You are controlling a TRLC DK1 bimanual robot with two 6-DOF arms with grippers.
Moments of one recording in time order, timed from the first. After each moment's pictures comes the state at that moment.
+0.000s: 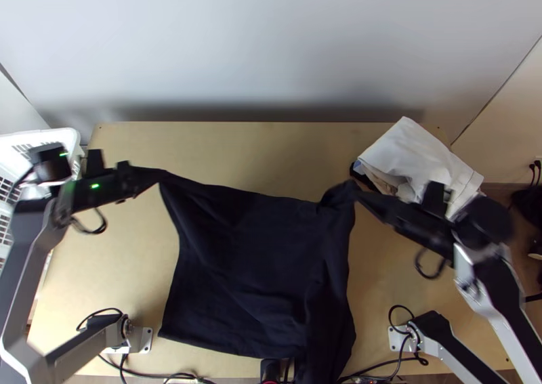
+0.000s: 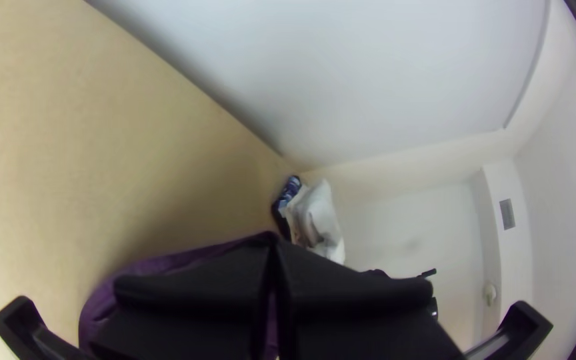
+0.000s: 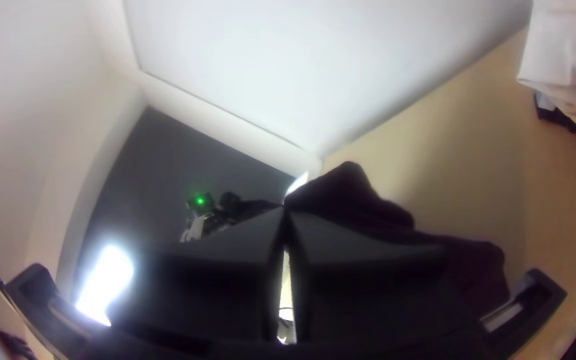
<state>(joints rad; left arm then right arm) 0.11 1.13 1.10 -0.57 0.93 -0.66 0.37 0.77 0.83 -0.13 -0.61 1.03</state>
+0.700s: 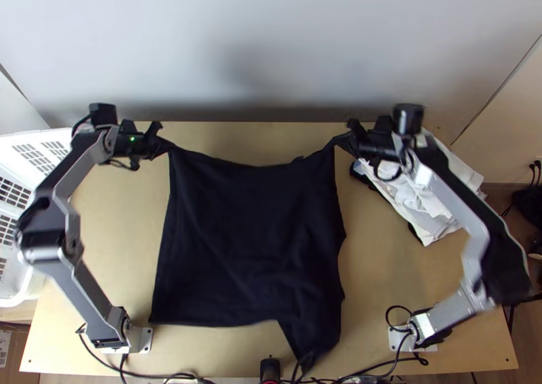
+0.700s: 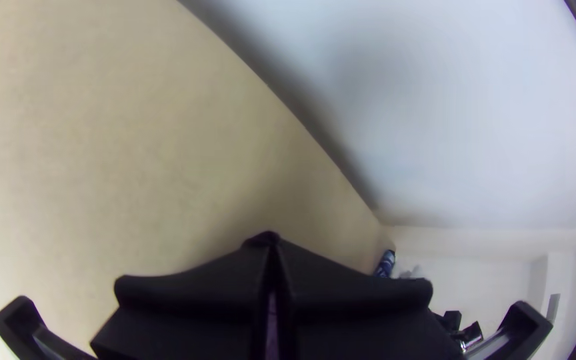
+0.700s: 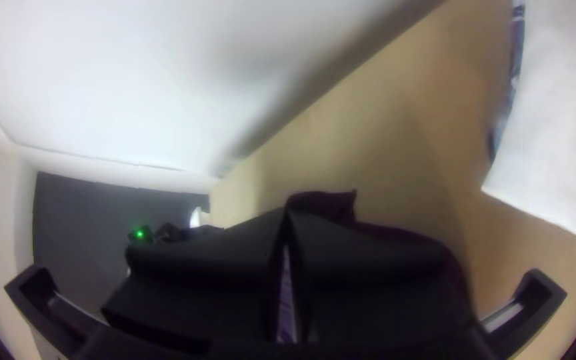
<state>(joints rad) 0.12 1.95 1.59 -0.52 0.67 -0.63 0.21 1.70 1.39 -0.27 -0.57 0.90</state>
